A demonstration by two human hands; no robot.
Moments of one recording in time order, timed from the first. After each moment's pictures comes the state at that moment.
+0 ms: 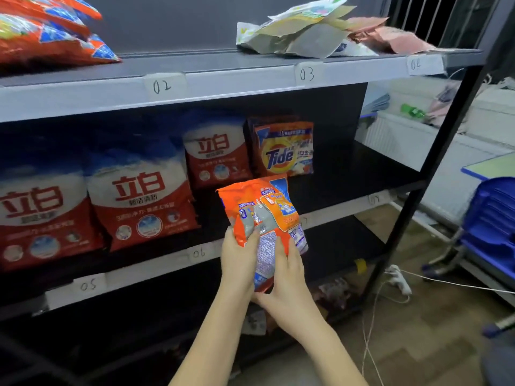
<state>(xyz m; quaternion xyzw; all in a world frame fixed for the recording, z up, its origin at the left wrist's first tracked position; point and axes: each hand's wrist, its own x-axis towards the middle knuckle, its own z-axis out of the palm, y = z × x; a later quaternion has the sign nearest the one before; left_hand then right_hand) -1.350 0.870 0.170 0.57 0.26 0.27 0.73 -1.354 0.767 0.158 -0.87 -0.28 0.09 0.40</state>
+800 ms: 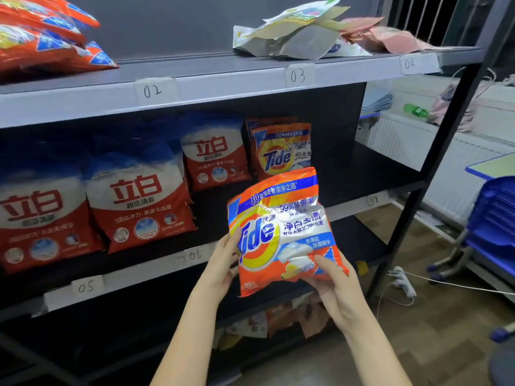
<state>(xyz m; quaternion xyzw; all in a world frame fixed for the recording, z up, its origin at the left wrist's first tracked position) -1.353 0.899 0.155 0.55 0.27 0.10 0.78 -1.306 0.701 0.146 -0.45 -0.13 0.21 0.85</state>
